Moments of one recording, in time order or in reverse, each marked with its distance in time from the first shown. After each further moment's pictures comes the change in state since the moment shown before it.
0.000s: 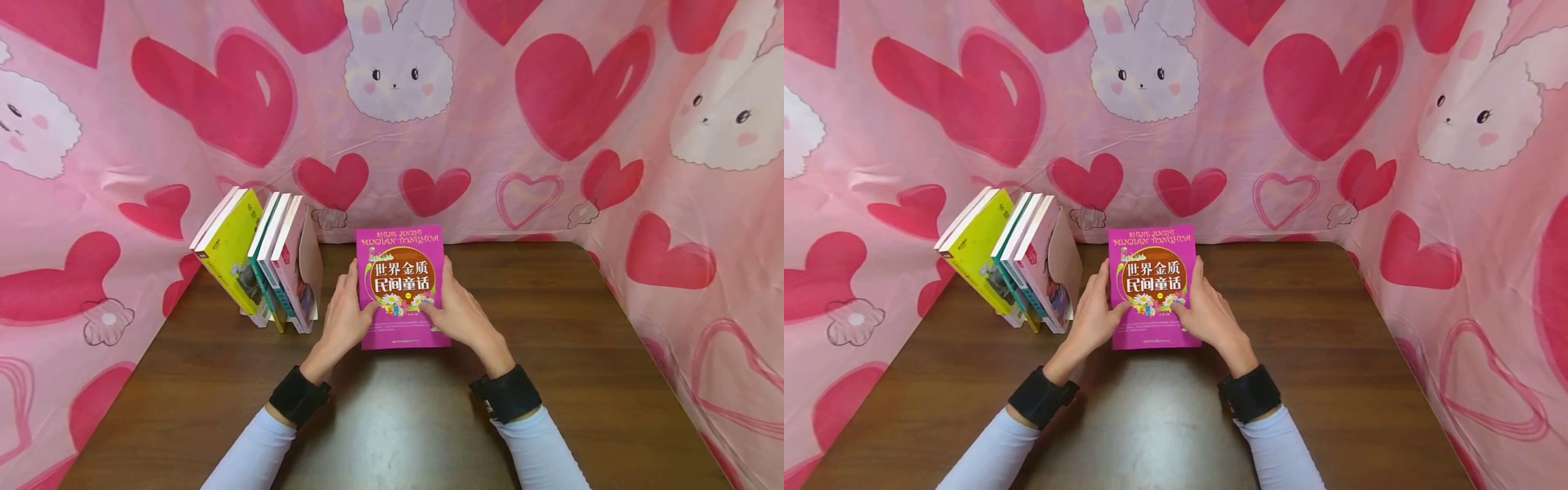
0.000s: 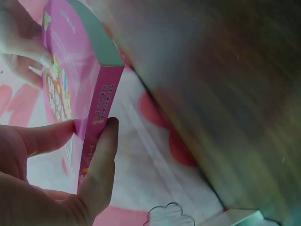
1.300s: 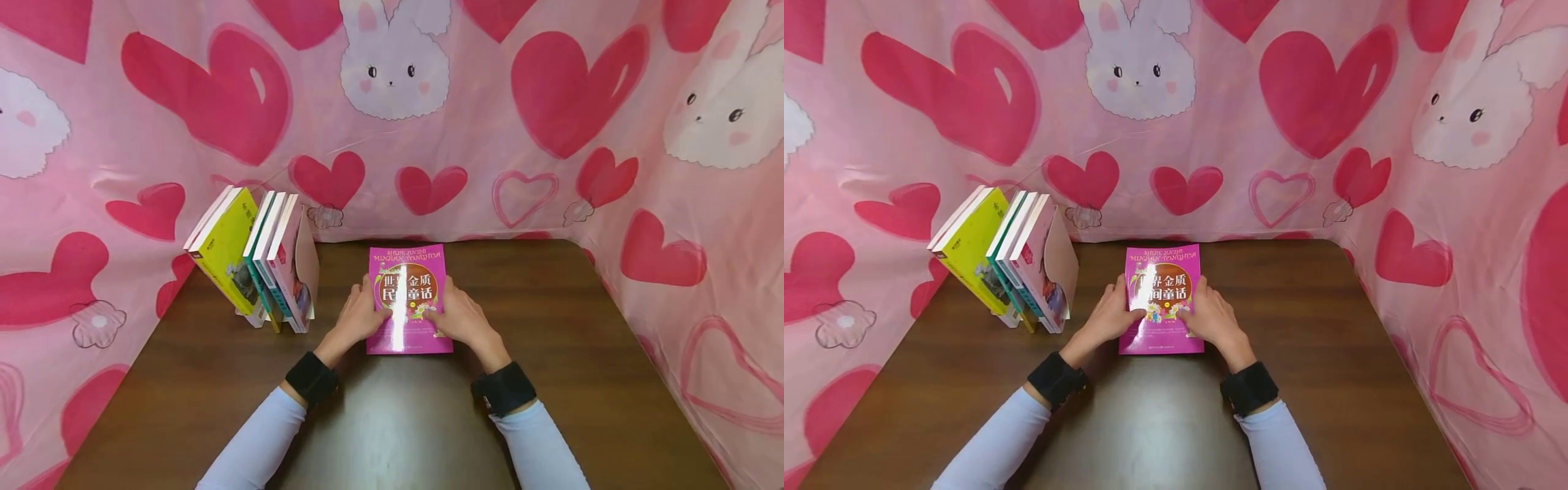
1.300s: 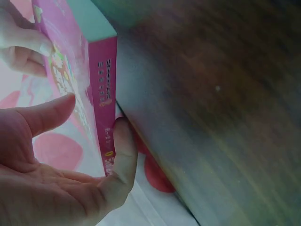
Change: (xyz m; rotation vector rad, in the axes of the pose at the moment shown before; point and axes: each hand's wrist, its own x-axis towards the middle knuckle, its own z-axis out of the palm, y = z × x) left_hand 0.022 -0.015 0.036 0.122 -0.244 -0.117; right_hand 0.004 0.030 0.010 -0.199 -0.051 0.151
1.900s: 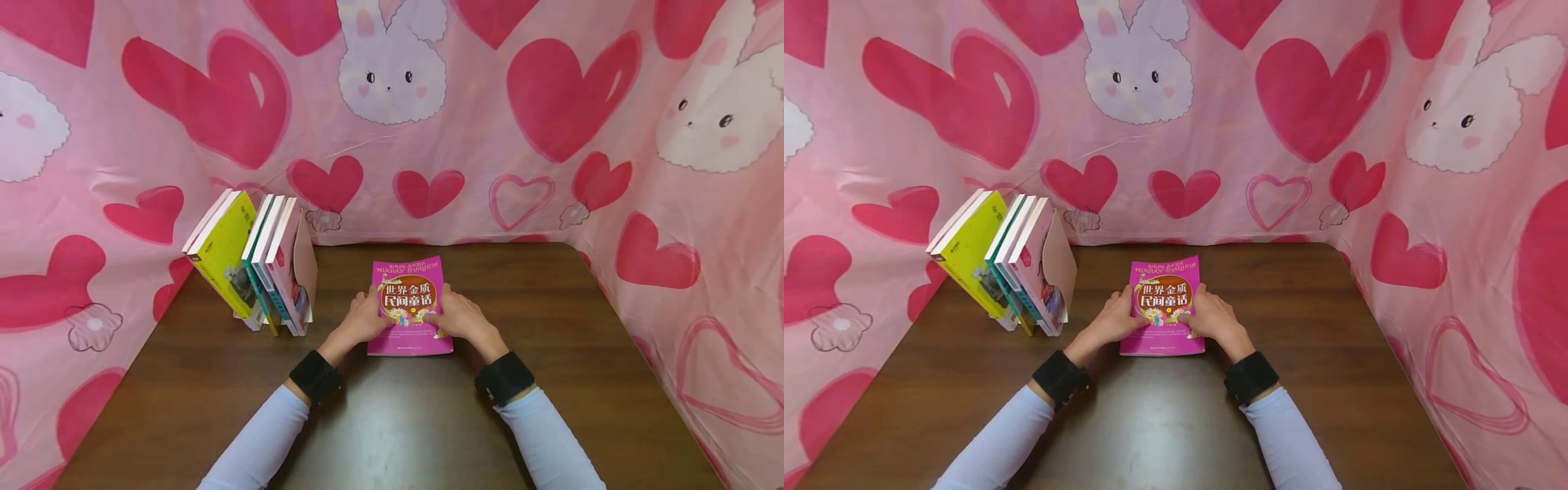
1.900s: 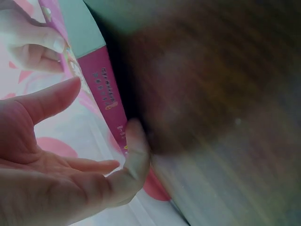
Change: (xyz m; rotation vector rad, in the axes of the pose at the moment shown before) left_hand 0.007 0.003 0.006 0.009 -0.128 -0.004; right_hand 0.015 0.010 -0.004 -0.122 -0.117 0.056
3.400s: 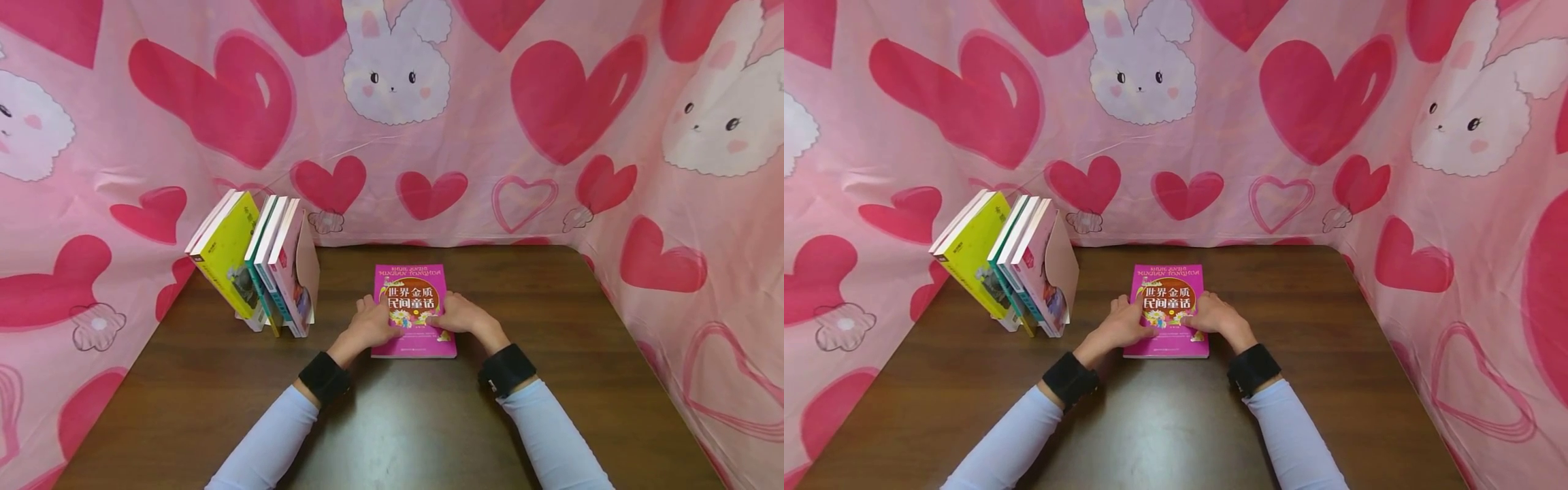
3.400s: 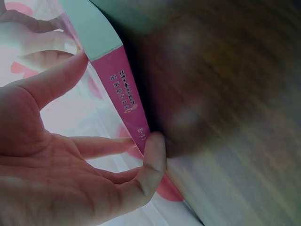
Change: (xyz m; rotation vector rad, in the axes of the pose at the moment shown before) left_hand -0.005 0.014 0.006 0.228 -0.062 -0.018; right_hand 0.012 0.006 -0.007 0.049 -0.178 0.000
